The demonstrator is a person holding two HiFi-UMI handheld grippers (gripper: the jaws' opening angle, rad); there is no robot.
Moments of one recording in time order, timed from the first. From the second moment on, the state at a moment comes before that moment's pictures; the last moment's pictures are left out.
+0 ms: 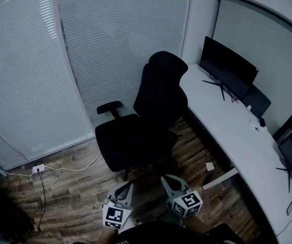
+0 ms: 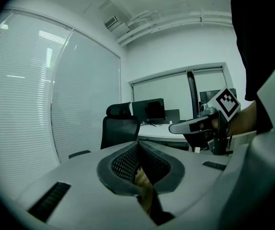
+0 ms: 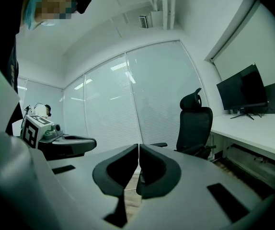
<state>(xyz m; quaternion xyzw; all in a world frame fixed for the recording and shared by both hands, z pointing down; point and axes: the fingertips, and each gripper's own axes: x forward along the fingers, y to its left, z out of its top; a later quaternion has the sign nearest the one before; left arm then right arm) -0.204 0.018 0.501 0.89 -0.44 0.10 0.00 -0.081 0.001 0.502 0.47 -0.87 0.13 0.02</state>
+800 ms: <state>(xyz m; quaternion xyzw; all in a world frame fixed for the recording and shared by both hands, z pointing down) -0.196 0.012 0.497 0.90 -0.42 0.10 0.00 -0.074 -0.007 0.502 0.48 -0.87 0.13 0.01</state>
